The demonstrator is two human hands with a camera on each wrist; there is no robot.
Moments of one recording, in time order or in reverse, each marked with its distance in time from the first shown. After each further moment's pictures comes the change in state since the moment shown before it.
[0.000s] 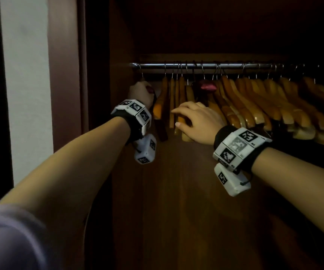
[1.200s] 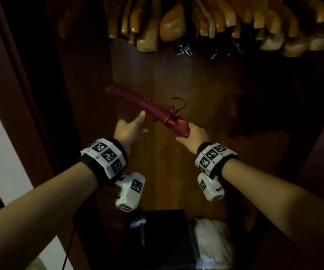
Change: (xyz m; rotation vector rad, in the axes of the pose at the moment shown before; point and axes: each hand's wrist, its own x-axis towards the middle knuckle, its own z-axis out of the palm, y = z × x) left_hand -0.259 -0.062 0.086 -0.777 -0.364 -0.775; right_hand -0.198 0.005 0.129 0.475 -0.313 0.790
